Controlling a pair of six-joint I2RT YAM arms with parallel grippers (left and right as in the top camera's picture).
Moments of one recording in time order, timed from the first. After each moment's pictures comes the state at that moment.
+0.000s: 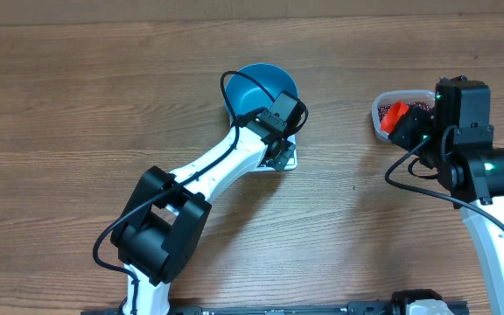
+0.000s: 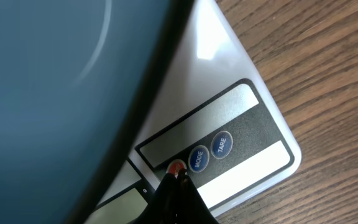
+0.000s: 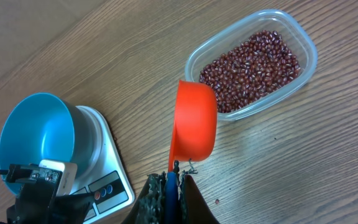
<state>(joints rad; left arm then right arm) -0.65 2.01 1.43 -0.66 -0.10 -0.10 0.07 1.21 1.24 -0.91 0.04 0.56</state>
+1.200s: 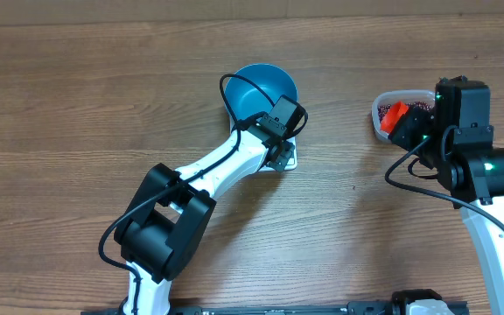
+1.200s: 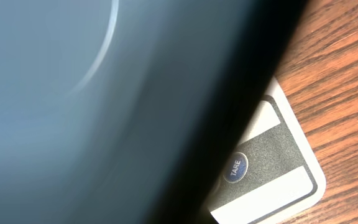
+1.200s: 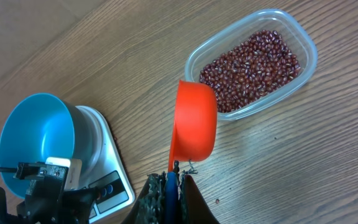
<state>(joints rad) -0.65 2.04 1.39 -0.58 -0.14 -0.13 0.07 1.21 1.24 -0.91 0.04 0.57</state>
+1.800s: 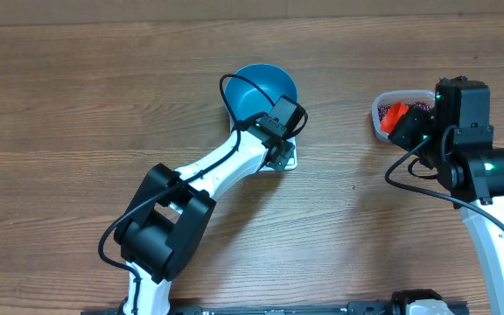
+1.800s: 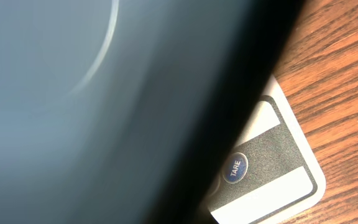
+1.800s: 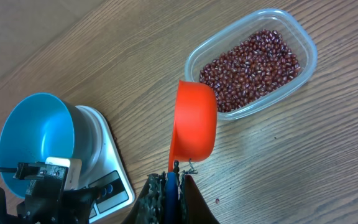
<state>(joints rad) -0.65 2.04 1.39 -0.57 -0.14 -0.13 0.07 1.21 1.24 -0.91 0.04 0.57</state>
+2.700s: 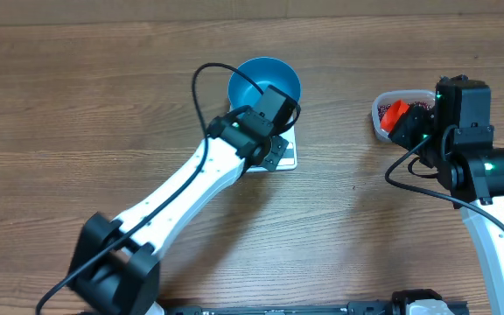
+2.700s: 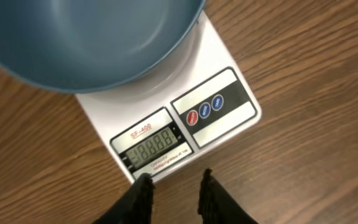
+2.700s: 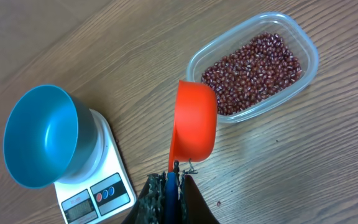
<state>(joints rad) -0.65 1.73 1.40 -0.80 -0.13 -0.12 0.07 1.21 1.24 -0.90 0.04 0.57</state>
